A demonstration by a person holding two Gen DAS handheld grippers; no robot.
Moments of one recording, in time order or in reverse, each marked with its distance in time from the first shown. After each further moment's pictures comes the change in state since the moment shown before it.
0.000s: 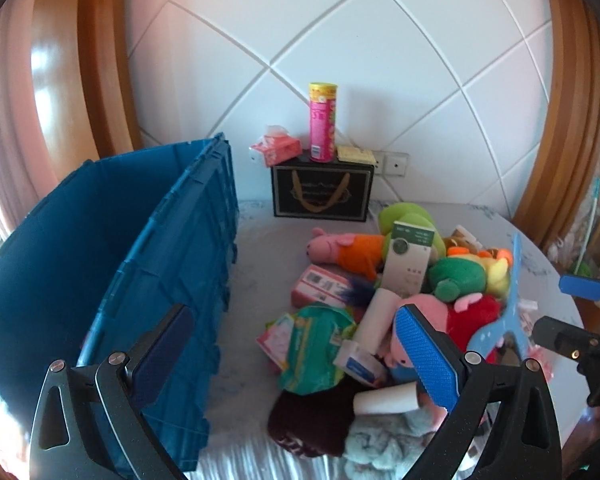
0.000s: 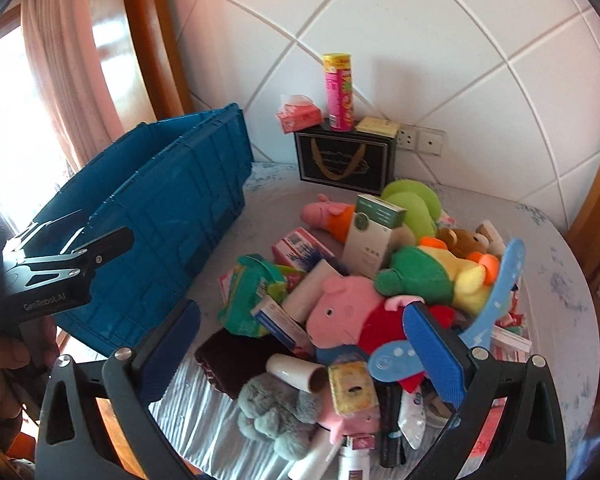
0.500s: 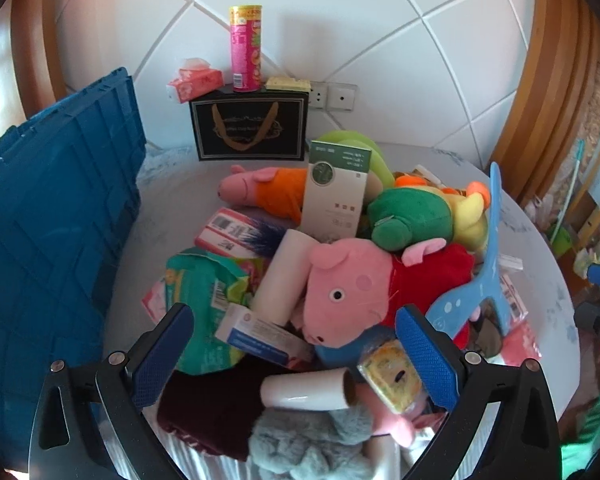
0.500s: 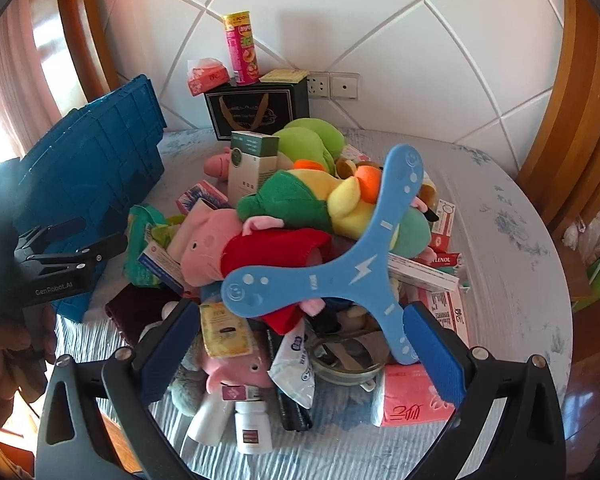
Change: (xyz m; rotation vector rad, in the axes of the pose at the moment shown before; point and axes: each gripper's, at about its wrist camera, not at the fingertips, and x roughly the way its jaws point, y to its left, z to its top) left arm 0.101 -0.102 -0.043 0.025 0.166 -0.129; right arm 0.003 -0.133 -0.059 0.095 0.113 -0.139
